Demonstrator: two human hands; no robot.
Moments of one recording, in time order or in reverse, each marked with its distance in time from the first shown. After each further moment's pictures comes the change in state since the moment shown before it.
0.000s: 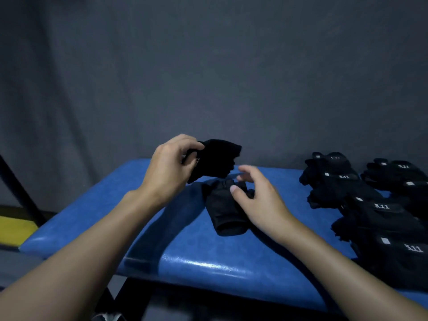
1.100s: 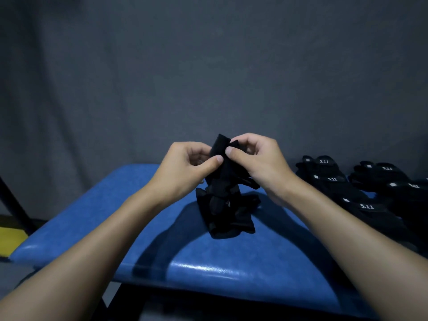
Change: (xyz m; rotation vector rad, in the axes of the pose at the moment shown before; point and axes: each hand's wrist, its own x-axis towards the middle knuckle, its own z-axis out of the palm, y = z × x) left_hand 0.004 0.059 -0.011 -0.485 -0.285 -0.332; right_hand 0.034 -0.050 -0.044 0.559 0.021 -0.087
